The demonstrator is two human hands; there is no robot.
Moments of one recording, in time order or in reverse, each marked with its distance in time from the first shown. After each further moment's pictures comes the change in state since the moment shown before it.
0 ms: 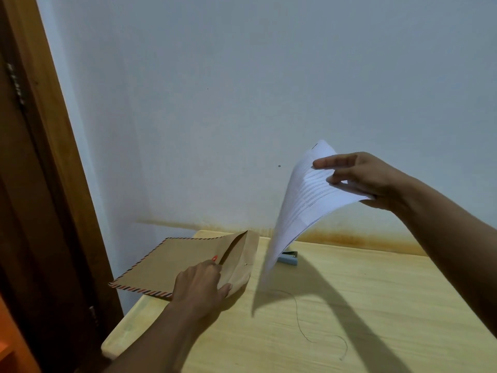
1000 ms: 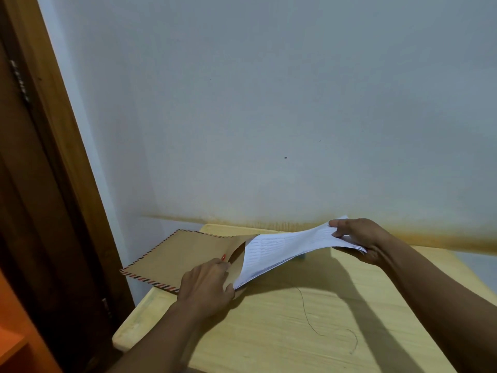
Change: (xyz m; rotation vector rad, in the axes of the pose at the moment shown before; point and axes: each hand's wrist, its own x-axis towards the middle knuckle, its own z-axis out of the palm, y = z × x) left_hand -0.007 -0.006 0.013 -0.053 -0.050 0.019; right_hand -0.003 0.129 0.037 0.409 0.230 0.493
